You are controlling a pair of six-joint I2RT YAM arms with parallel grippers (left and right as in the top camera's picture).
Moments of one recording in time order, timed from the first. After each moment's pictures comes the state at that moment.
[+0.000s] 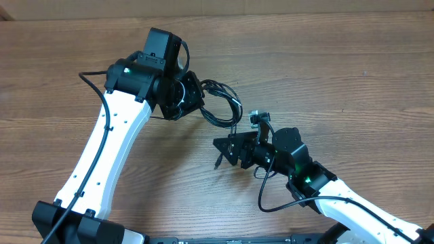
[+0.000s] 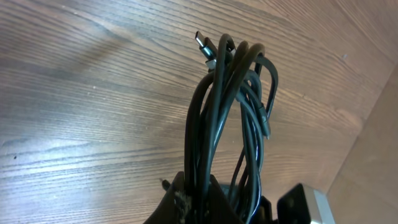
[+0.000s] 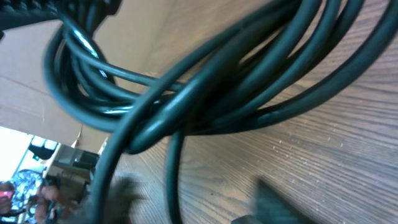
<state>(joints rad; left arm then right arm) -0.32 1.62 1.63 -1.18 0.37 -0.78 0.64 1.24 0.48 0.39 -0.41 0.73</state>
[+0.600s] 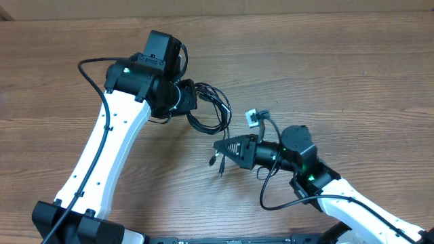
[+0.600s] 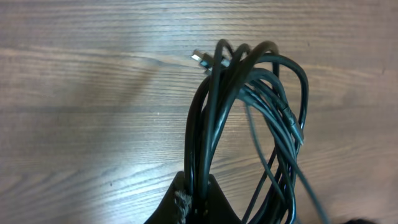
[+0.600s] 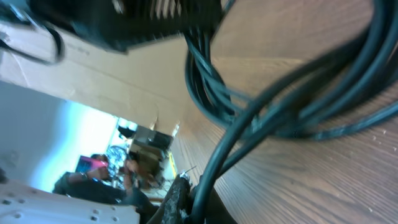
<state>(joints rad) -0.32 1.62 1.63 -1.24 0.20 -0.44 0.57 1.23 0.48 0.55 -0.70 0.95</state>
